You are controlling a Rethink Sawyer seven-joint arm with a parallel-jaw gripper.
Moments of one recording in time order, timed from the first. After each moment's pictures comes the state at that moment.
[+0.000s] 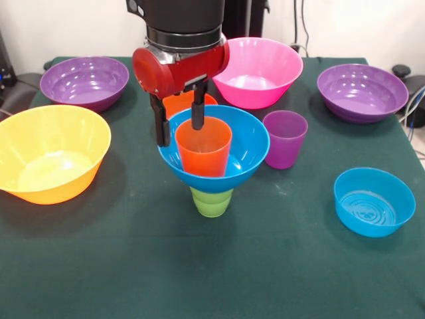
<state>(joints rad) -0.60 -0.63 0.59 1.33 -0.58 0.92 1.06</state>
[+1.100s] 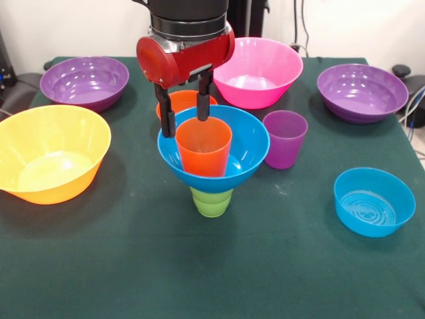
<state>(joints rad) -0.60 -0.65 0.59 1.34 -0.55 0.93 1.06</state>
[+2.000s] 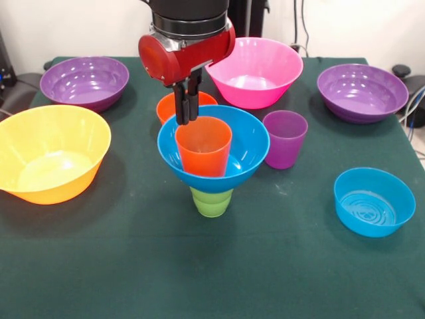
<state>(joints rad) -0.60 -0.65 0.59 1.34 -0.55 0.98 1.06</state>
